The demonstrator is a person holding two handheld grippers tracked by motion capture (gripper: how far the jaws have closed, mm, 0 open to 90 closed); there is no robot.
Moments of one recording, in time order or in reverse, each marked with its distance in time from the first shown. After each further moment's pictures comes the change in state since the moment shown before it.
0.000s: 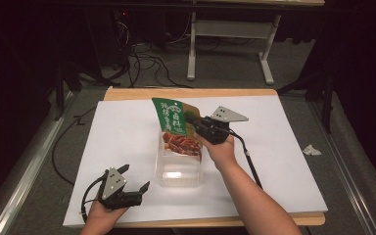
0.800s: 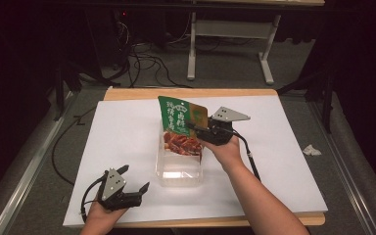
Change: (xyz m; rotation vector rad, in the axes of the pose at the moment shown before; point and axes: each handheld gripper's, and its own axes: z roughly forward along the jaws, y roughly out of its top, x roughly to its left) left arm 0.000 -0.001 -0.002 0.004 0.005 0.004; right arm -0.002 0.002 -0.008 0.090 -0.024 -0.012
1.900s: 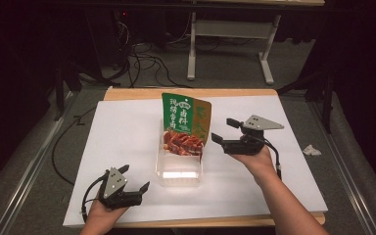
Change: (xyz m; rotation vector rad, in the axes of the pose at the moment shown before) left arm 0.002 -0.002 0.005 0.024 -0.003 -0.009; right arm -0.014 -0.007 -0.083 0.092 -0.115 0.036
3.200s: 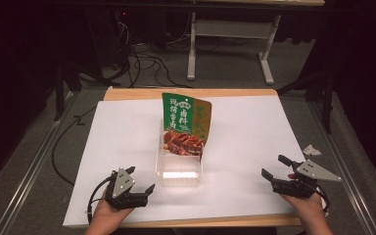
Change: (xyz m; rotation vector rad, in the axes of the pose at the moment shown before) left arm -0.010 0.000 0.012 0.042 -0.019 0.026; right arm -0.029 -0.111 -0.134 0.029 -0.217 0.012
